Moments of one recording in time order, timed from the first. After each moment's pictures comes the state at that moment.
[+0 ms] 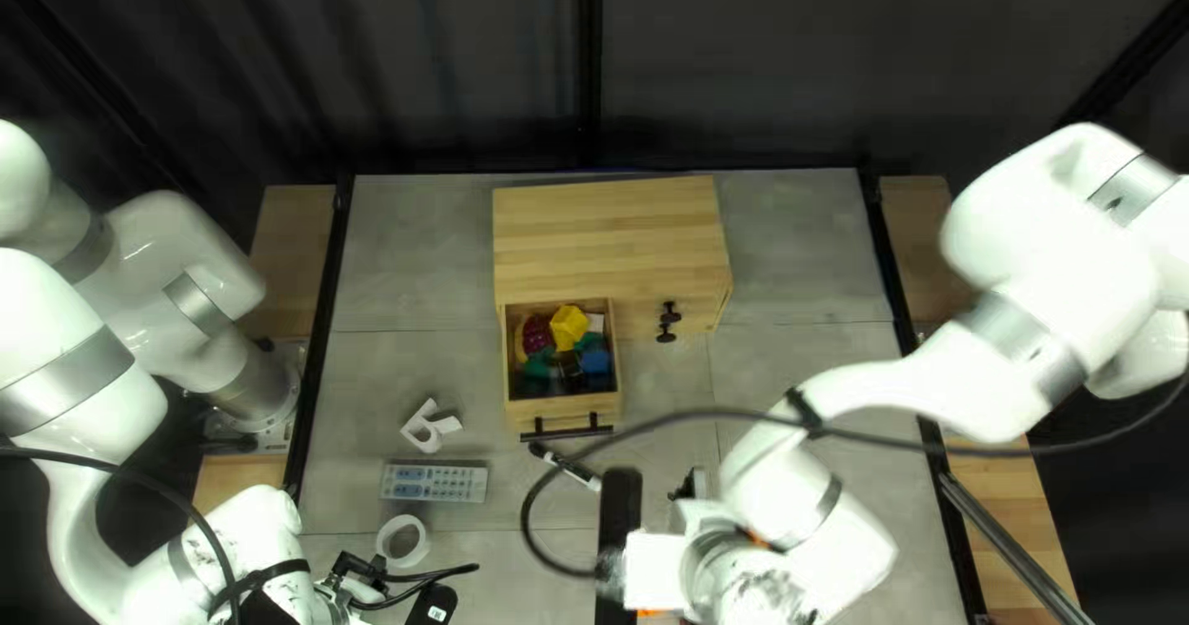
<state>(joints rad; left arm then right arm) -0.84 -0.06 -0.14 0.72 -0.07 0.78 -0.51 0.35 0.40 0.33 1.41 -0.41 1.14 0.79</state>
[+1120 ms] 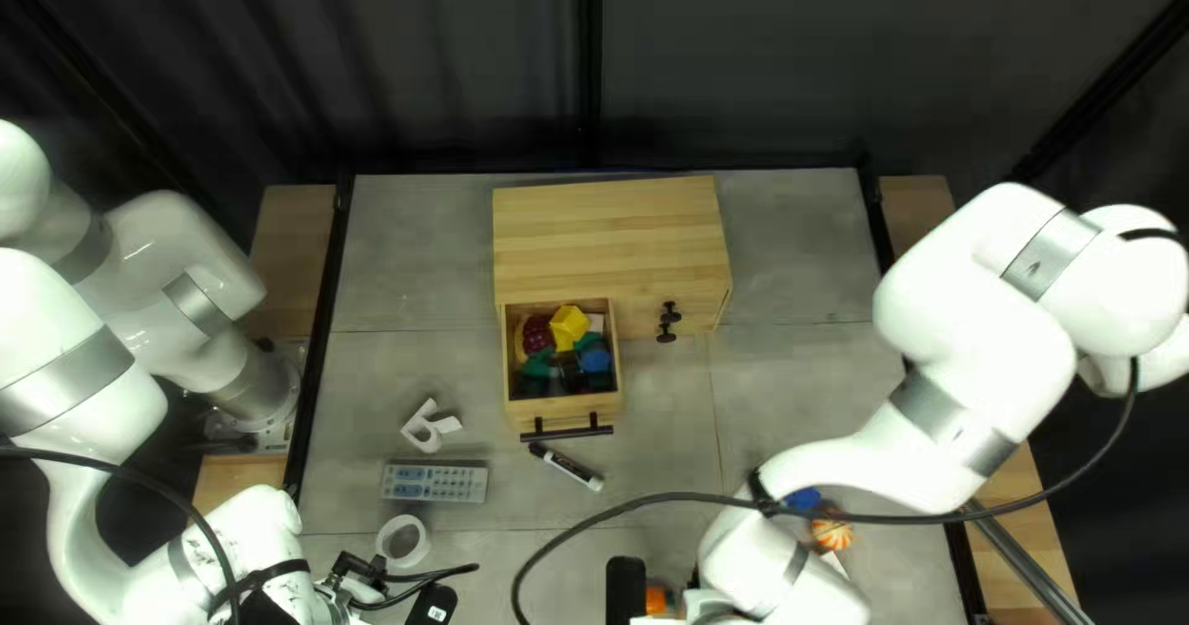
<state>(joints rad) -0.84 -0.06 -0.14 0.72 -0.07 0.78 -0.51 0.38 0.60 0.33 1.52 -0.26 1.04 1.02</state>
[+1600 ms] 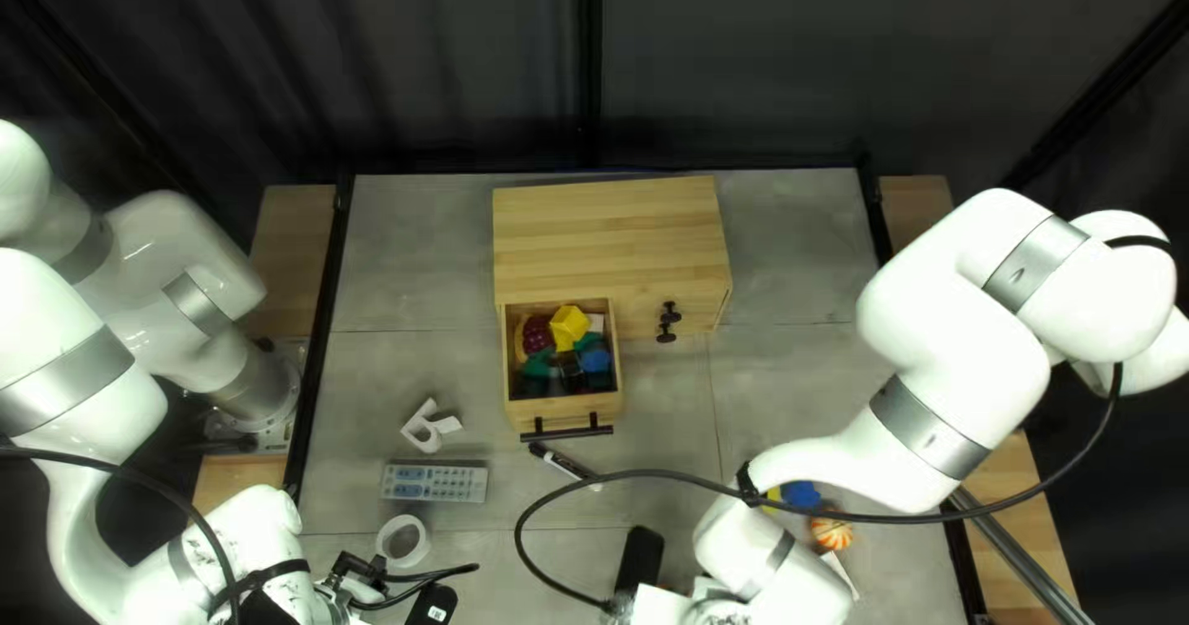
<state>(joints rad) -0.84 -0.06 -0.14 0.72 -0.07 0.78 -0.51 0.36 0.57 0.31 1.39 -0.25 0.92 1.11</state>
